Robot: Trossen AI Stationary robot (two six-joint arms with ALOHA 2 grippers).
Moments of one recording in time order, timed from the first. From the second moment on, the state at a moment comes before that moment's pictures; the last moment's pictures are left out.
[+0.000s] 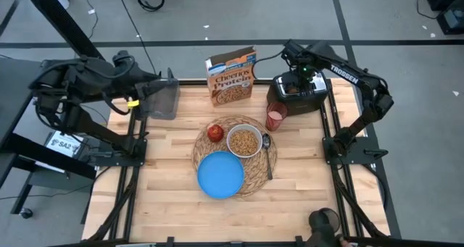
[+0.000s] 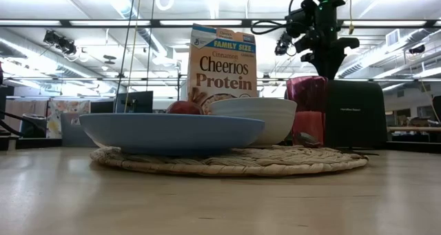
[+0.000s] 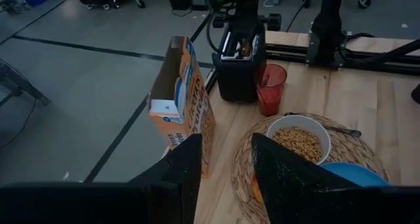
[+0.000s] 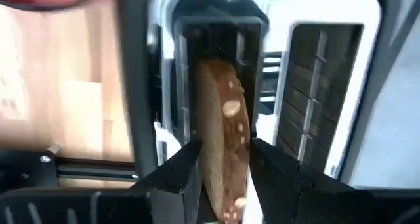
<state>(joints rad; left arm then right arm) -0.08 1.31 2.23 -1.48 -0.54 -0.11 -0.79 1.57 1.51 -1.40 0.09 -0.97</state>
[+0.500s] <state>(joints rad) -0.08 1.31 2.23 -1.48 -0.55 -0.12 -0.75 1.56 1.49 -1.38 0.16 -0.96</state>
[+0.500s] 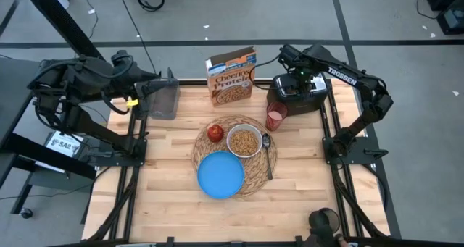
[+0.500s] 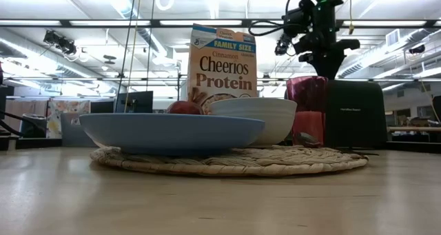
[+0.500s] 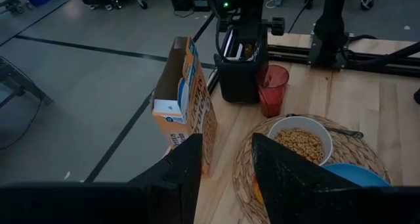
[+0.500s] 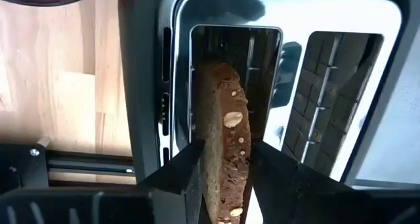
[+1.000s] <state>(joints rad) -0.08 1.31 2.23 -1.48 -0.55 -0.12 -0.76 1.57 1.47 -1.36 0.18 -0.94</state>
